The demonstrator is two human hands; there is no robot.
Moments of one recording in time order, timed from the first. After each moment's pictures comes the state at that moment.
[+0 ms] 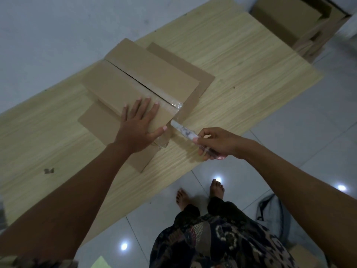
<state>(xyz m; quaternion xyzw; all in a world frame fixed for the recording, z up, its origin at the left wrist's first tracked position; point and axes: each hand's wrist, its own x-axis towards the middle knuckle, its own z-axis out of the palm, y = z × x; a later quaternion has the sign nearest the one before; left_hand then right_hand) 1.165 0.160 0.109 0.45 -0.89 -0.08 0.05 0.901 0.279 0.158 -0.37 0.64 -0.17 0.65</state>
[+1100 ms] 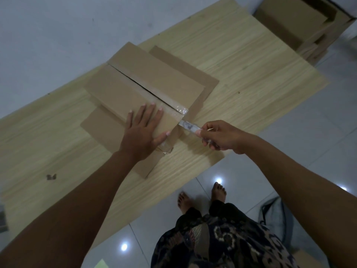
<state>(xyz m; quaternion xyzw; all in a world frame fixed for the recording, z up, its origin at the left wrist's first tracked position) 1.165 0.158 0.105 0.44 -0.90 -0.05 0.05 0.898 0.242 0.155 -0.39 0.65 -0.21 0.62</state>
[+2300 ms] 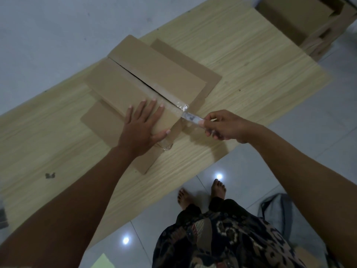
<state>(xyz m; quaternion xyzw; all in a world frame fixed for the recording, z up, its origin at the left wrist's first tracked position) 1.159 0.148 0.106 0.43 -0.90 -0.06 0.04 0.875 0.225 0.157 -0.39 0.66 -0.21 0.61</state>
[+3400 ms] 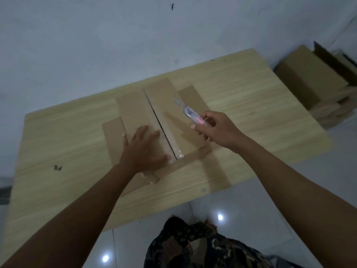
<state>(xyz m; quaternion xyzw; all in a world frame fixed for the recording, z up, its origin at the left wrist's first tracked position) 1.124 0.173 0.153 0.64 -0.75 -0.18 0.01 0.847 0.162 0.206 -0.57 0.57 -0.31 0.49</state>
